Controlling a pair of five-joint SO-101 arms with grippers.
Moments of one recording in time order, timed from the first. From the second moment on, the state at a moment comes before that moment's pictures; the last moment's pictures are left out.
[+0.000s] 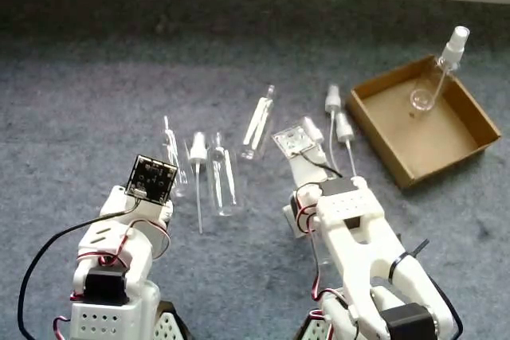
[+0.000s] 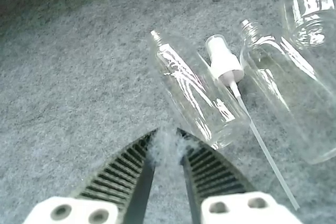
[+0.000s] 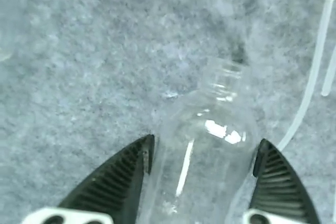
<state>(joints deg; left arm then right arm) -3.5 -104.3 90.2 60.9 -12.5 -19.7 -25.8 59.9 50.5 15.3</state>
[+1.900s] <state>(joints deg) -1.7 -67.9 54.1 63.7 -15.5 -12.0 -84.2 74.5 53.3 6.4</state>
